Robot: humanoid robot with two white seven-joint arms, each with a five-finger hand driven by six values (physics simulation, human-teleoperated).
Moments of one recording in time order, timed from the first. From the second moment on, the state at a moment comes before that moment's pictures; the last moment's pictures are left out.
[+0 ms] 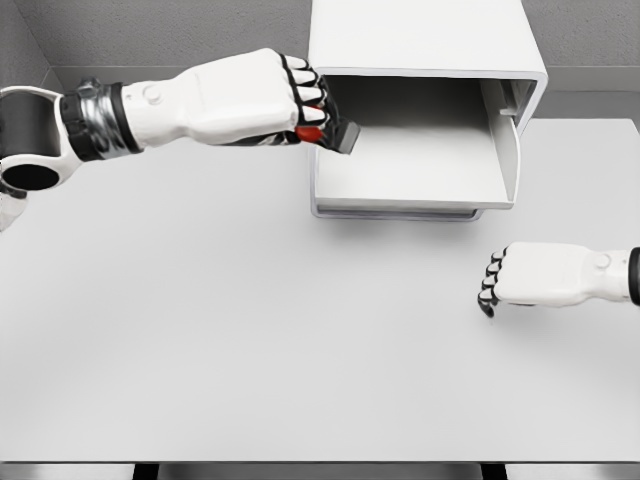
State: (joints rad) left arm -0.98 0.69 -0.84 -1.63 -0.44 -0.61 -0.17; right arm -0.68 -1.19 0.96 -1.77 0.52 -0.61 0.34
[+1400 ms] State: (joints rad) left arm -1.14 0.43 -0.97 -1.37 -0.45 -0.61 -0.21; right arm -0.66 -1.12 0.88 -1.77 0.48 -0.61 0.33
